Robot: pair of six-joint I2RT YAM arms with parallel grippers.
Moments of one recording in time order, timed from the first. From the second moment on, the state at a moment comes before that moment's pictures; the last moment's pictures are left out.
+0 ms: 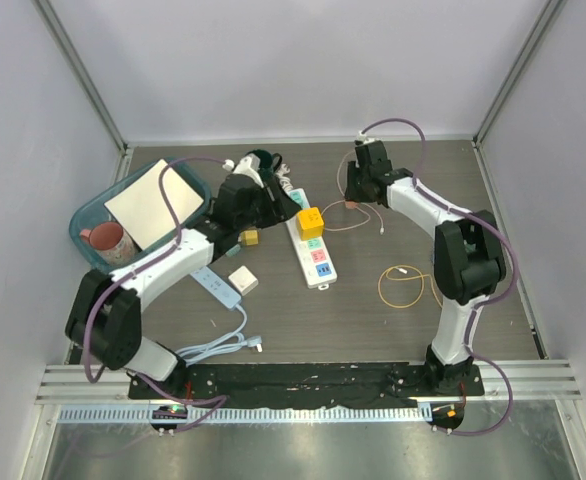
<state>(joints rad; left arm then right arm) -0.56 1.52 1.04 0.02 0.06 -0.75 0.36 1.88 1.45 -0.34 0.12 0.28</state>
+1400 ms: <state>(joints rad) -0.53 1.03 0.76 -0.27 -0.08 -0.71 0.62 1.73 1.45 -0.41 0.32 0.38</state>
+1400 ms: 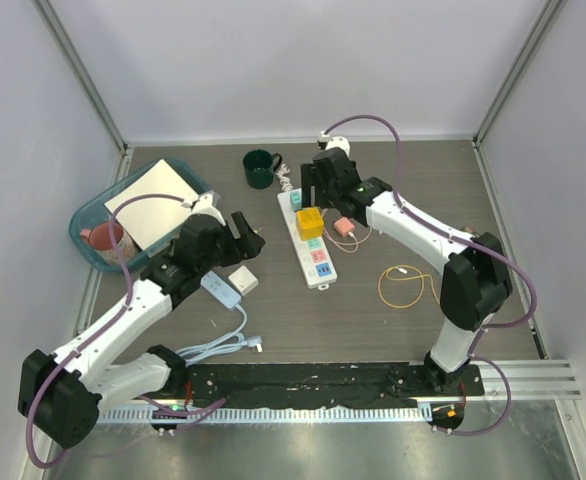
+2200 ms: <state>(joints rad) -0.53 1.01 0.70 -0.26 -0.09 -0.77 0.68 1.95 1.55 -0.45 0.32 0.35</state>
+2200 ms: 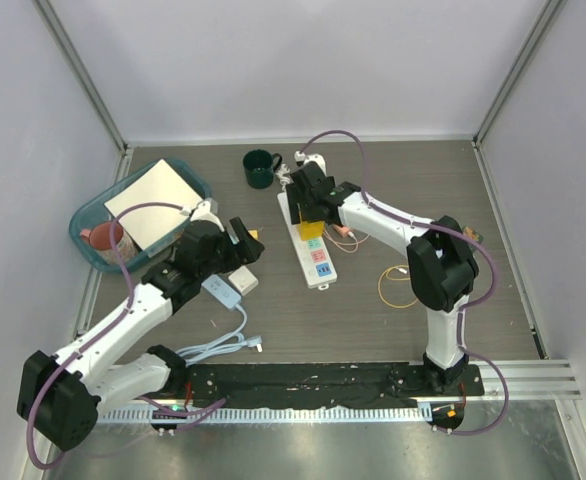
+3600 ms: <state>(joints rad) -0.57 1.88 0.81 0.47 0.29 -1.15 0.66 1.97 1.53 -0.46 0.33 0.38</state>
